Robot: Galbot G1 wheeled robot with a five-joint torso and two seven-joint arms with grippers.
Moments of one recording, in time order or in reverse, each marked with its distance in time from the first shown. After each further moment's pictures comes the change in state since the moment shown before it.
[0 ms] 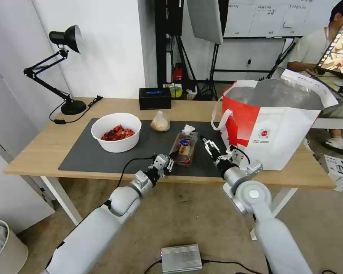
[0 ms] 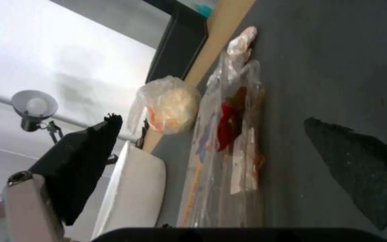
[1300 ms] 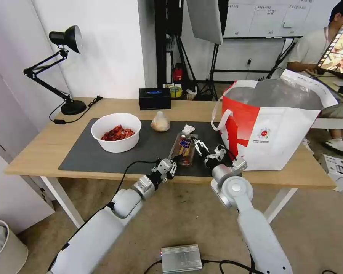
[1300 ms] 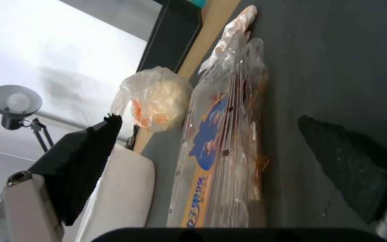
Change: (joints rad) left arm 0.010 -0.028 0.002 0.036 0.081 -0.036 0.022; right arm 0.066 0.080 -0.035 -0.124 -0.086 -0.003 -0.031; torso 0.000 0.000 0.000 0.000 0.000
